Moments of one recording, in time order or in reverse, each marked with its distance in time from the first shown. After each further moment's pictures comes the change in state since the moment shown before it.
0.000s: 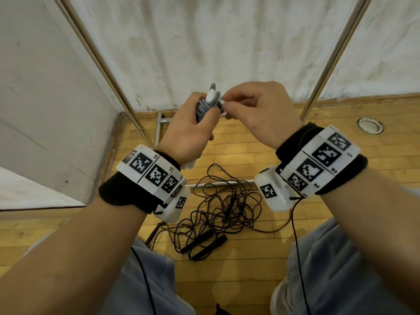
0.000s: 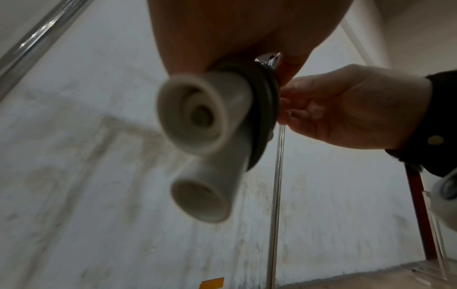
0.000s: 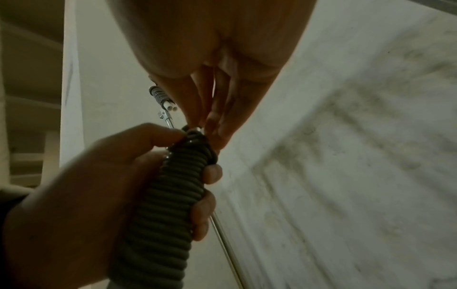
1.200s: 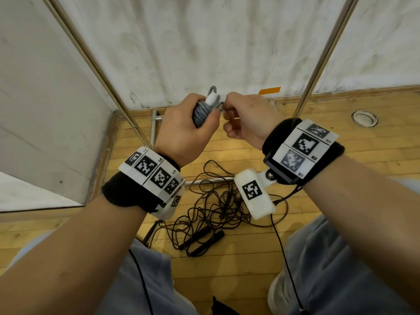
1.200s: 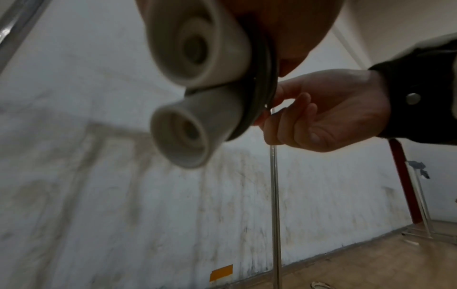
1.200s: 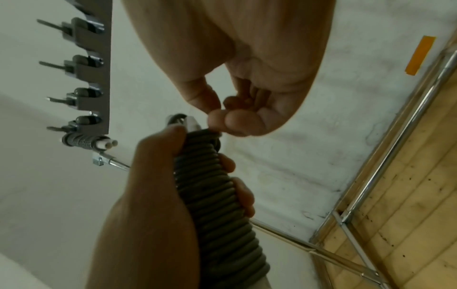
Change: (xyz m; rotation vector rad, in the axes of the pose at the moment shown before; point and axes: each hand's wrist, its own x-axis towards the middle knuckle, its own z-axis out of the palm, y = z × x) left_hand -0.006 -0.009 0.007 0.342 0.155 0.211; right_hand 0.004 0.009 0.013 0.594 -0.082 0.669
